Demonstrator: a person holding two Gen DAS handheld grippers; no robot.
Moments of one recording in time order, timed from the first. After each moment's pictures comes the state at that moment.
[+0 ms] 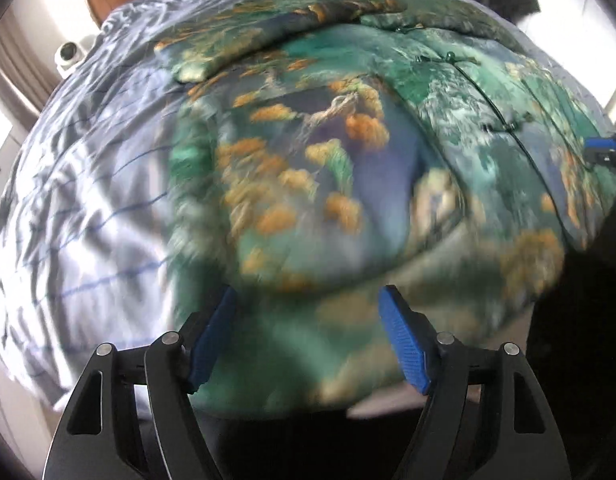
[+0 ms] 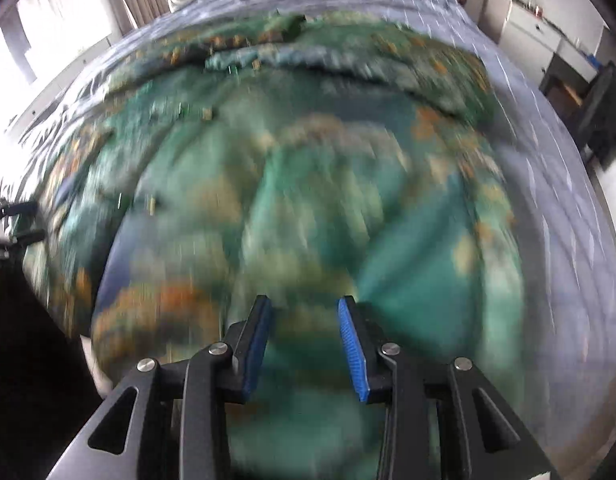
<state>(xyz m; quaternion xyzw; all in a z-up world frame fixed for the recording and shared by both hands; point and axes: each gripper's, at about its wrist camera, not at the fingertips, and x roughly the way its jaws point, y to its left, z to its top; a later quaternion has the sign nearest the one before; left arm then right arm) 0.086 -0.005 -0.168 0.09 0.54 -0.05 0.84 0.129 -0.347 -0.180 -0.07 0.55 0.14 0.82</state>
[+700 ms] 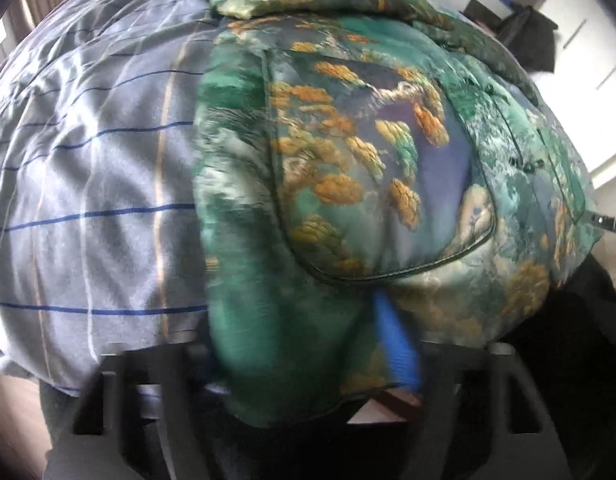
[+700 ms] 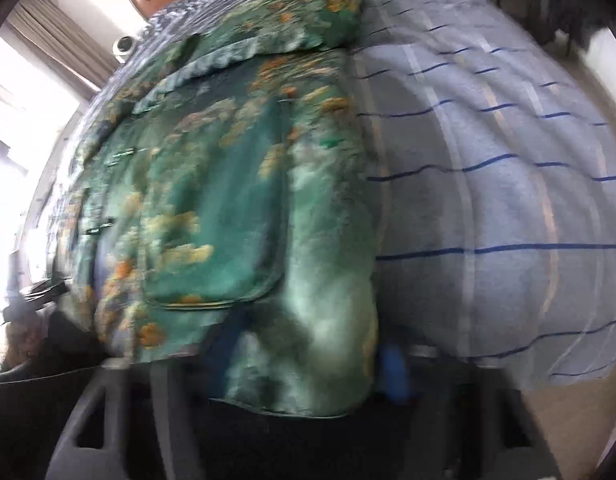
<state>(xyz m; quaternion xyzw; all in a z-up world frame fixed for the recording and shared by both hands) 0.101 0.026 -0.200 -0.07 0.57 -0.08 0.81 0.114 -0.468 -0.194 0.11 0.58 0.12 0.80</state>
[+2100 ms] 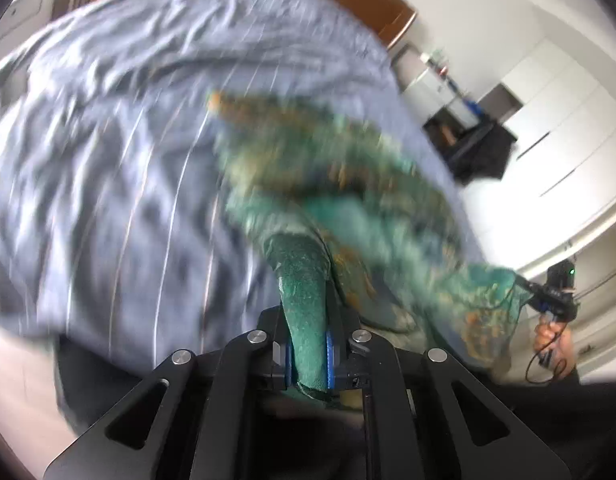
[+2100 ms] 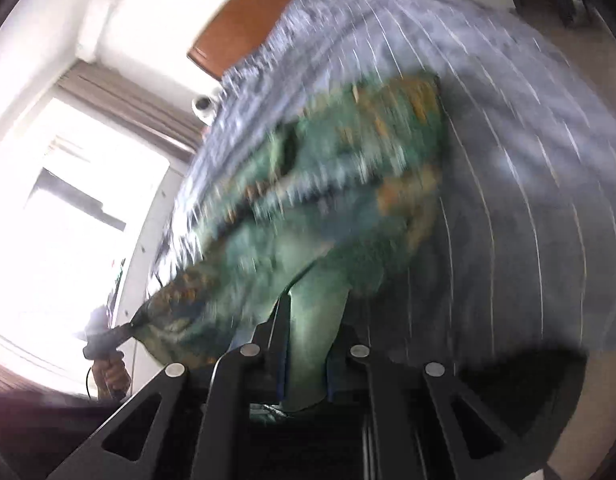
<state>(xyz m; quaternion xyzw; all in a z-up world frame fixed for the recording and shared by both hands) 0.131 0.099 -0.053 -0.24 0.45 -0.12 0.85 0.142 -0.481 -0.089 0.26 0.48 0.24 0.80</state>
